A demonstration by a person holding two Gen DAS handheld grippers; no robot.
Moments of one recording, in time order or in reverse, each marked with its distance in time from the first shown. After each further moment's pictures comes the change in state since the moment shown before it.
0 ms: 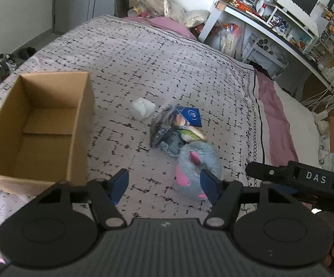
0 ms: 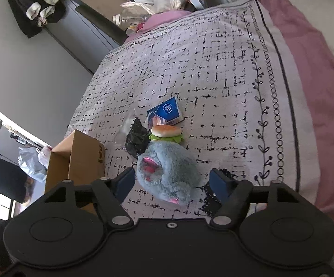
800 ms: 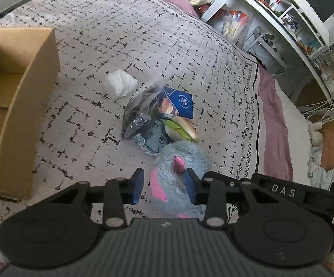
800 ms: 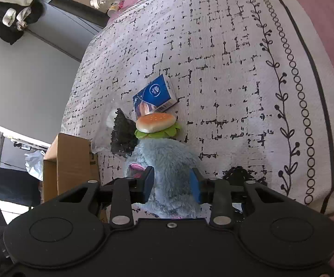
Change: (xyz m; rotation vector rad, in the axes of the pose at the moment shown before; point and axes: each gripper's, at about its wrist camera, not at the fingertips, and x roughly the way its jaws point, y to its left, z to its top) left arm 0.084 -0.002 0.015 -0.147 0.123 -0.105; right arm 0.070 -0.025 0.017 0.142 0.146 0.042
